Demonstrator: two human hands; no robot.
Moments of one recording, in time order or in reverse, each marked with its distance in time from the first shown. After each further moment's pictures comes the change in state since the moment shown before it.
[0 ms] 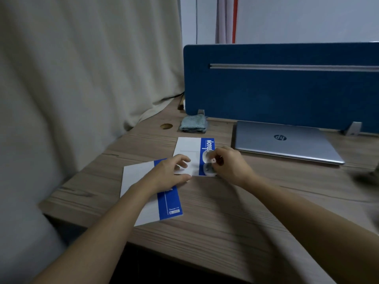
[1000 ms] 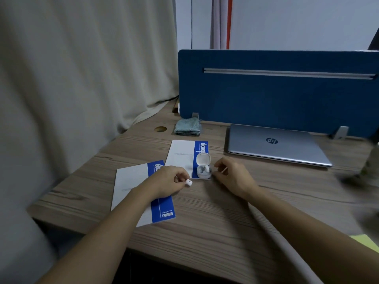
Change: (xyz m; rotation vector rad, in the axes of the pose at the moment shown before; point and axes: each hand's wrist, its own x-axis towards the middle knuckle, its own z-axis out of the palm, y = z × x) left_hand 0.003 0.005 0.015 0.051 -0.099 0.039; right_hand -0.026 0.023 -0.002 0.041 -0.021 0.141
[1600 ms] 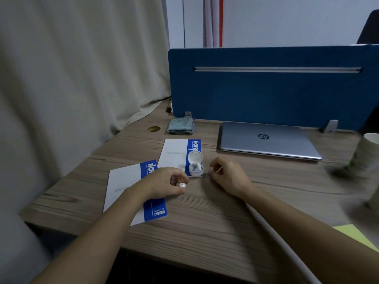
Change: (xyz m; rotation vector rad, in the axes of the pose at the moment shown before) left_hand -0.001 0.008 0.003 0.008 -0.106 0.021; right_hand -0.011 0.009 -0.003 0.010 0.035 -0.013
